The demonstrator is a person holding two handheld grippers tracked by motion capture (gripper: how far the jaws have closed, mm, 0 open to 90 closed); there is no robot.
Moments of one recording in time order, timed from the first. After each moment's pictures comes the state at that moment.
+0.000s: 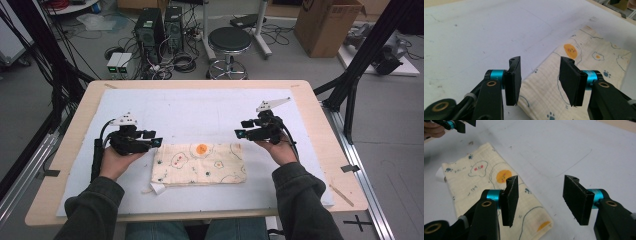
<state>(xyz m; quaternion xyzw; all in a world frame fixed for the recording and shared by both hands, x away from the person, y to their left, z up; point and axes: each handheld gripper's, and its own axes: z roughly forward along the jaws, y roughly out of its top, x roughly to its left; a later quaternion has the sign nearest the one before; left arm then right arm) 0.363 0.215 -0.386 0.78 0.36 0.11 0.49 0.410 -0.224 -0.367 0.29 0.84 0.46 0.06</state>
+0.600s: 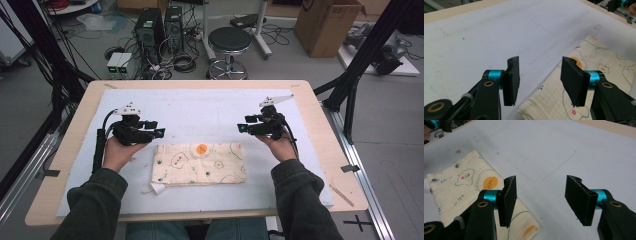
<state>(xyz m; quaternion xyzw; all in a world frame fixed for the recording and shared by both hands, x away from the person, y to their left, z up) 0.380 0.207 -0.372 0.78 0.37 0.12 0.49 0.424 -0.233 -0.370 0.33 0.82 0.46 0.07</state>
